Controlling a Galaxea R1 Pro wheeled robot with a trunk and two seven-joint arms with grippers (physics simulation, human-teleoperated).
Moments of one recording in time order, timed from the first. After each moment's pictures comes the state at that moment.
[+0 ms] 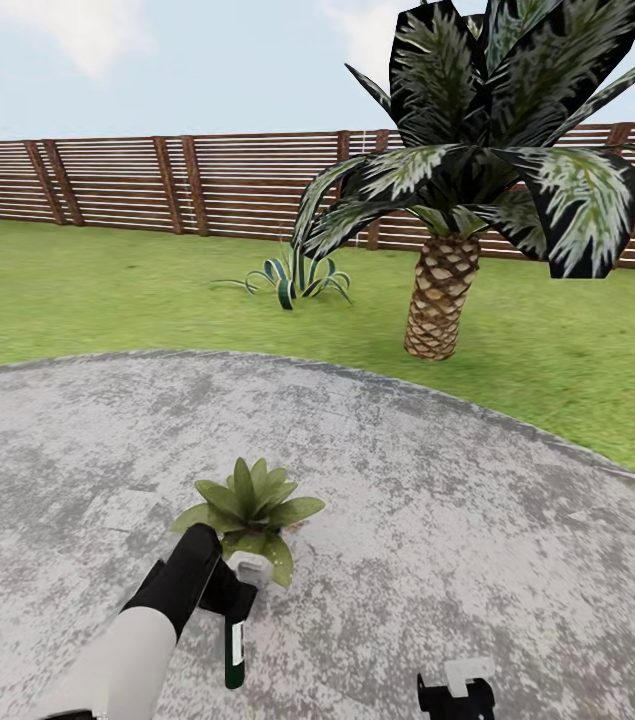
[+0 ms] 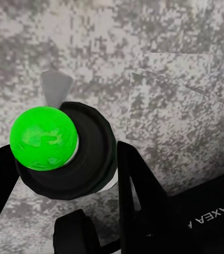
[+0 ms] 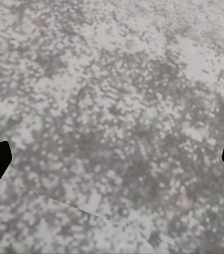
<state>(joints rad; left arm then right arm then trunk) -0.69 -0.14 0.18 -0.63 -0.76 1.01 -0.71 -0.46 0.02 0.21 -0.03 -0.07 -0.41 -0.19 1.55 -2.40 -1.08</state>
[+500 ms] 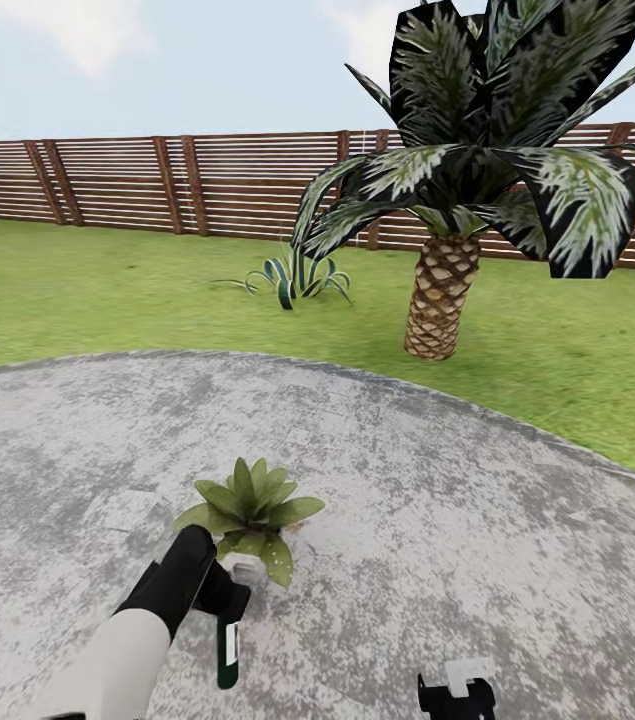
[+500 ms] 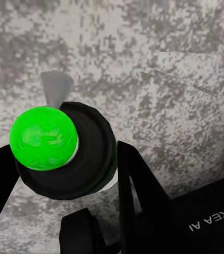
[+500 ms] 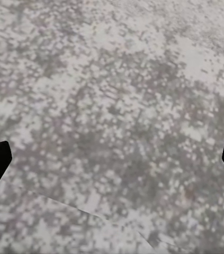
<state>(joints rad) -0.68 -0.12 0.18 -0.64 -0.76 1.00 -0.71 -0.46 0.02 0.21 -0.03 -0.07 -0.41 -0.19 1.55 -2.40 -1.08</state>
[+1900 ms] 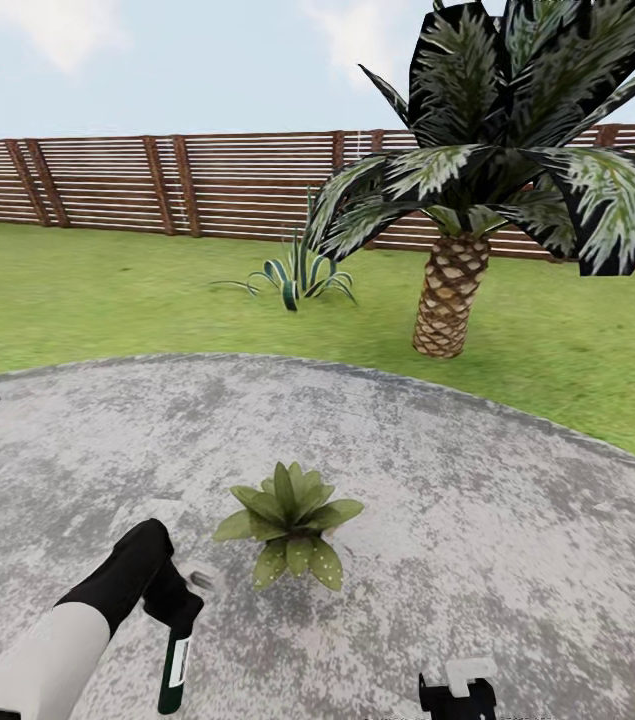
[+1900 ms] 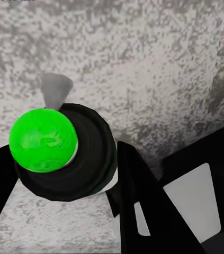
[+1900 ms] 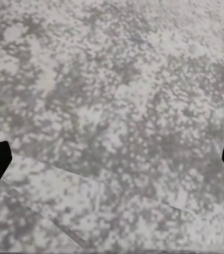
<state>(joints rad) -0.69 0.11 -0.09 -0.64 -0.84 1.00 -1.13 -0.46 0.02 0.21 -0.03 -0.07 -0.41 -0.20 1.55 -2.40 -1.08</state>
